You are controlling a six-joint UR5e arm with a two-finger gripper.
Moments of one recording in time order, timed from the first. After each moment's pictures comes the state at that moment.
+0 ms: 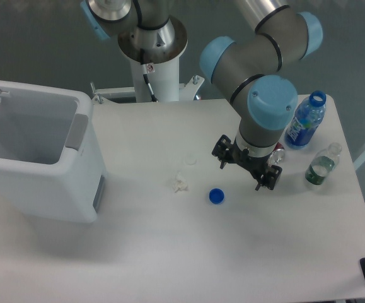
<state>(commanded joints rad) 2.58 -1.97 -1.46 -1.31 1.56 1.17</state>
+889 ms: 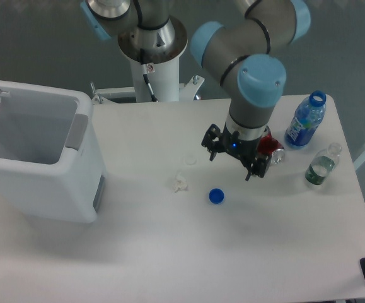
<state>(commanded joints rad) 2.59 -1.78 -1.63 -1.22 1.49 0.98</state>
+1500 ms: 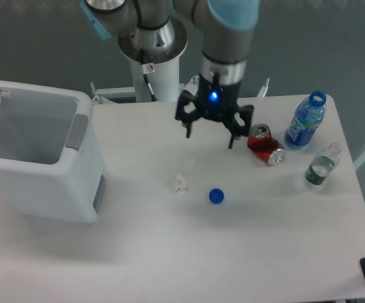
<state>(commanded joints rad) 2.55 -1.52 -1.65 -1.22 1.24 0.64</state>
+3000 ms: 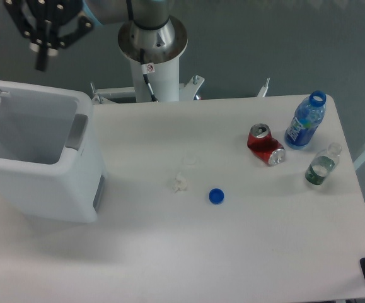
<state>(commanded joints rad) 2.16 -1.40 -1.51 -1.21 1.10 0.04</state>
